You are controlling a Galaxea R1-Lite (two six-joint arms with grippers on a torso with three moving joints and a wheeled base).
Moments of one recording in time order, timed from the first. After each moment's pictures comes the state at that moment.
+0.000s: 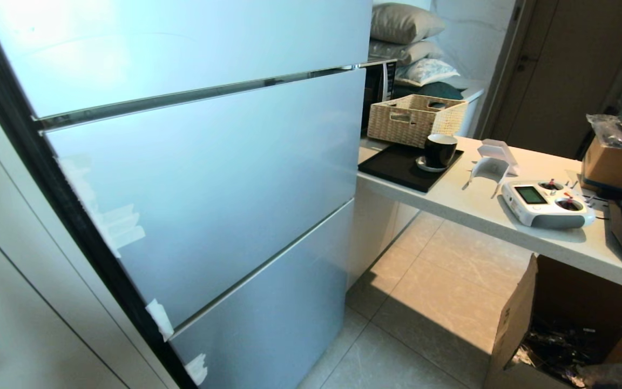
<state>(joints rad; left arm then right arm) 0.00 0.00 0.00 0.00 0.00 0.00 0.00 0.00 0.00 0.00 0.00 0.00</state>
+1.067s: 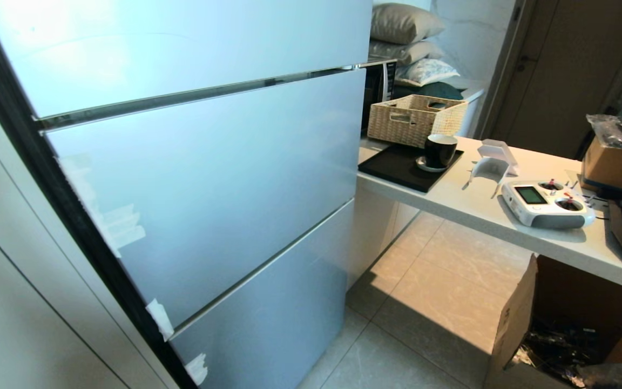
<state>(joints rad) -0.01 0.23 -0.29 -0.02 0.00 -0.06 0.00 0.00 0.00 0.00 0.00 0.00</state>
